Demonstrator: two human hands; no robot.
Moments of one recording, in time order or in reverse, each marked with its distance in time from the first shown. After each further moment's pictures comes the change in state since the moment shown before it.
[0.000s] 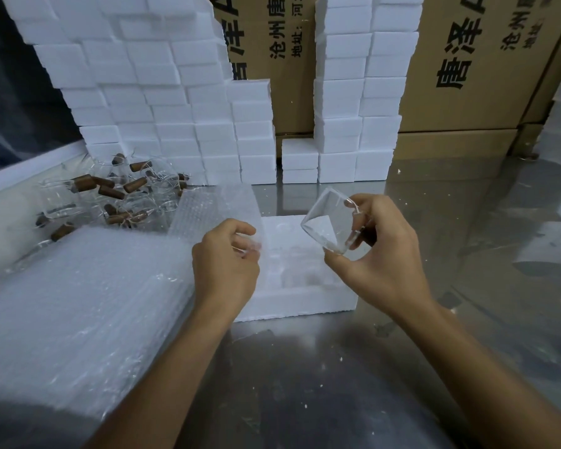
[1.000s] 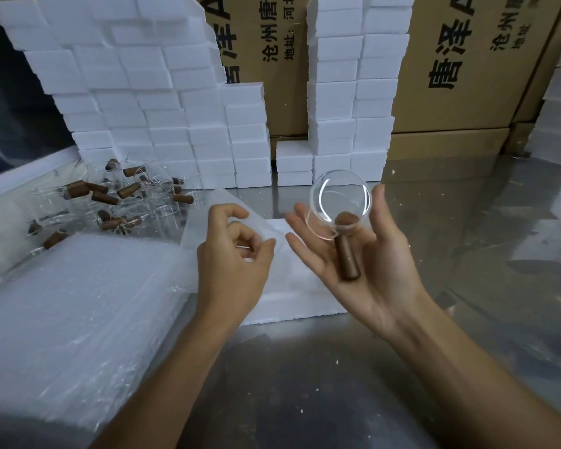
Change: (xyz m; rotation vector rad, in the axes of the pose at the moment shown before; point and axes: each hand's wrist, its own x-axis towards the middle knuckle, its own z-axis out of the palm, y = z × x) left_hand -0.008 0.008 0.007 -0.244 0.021 0.226; right_hand 0.003 -0.032 -0.001 1.665 -0.212 0.839
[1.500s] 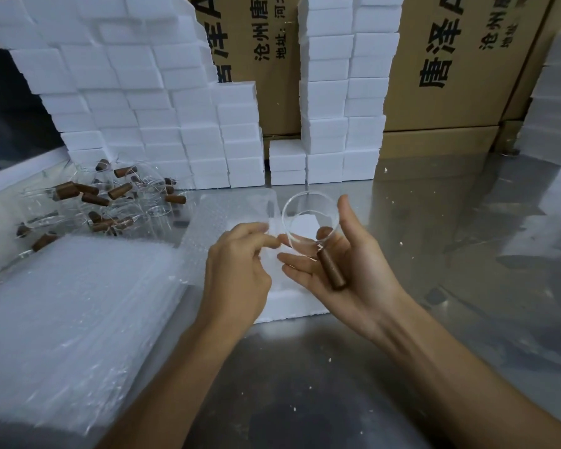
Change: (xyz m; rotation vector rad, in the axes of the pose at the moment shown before) left_hand -0.006 0.001 0.007 0.313 -0.110 0.262; right_hand 0.004 0.008 -0.001 -0.204 0.229 0.077
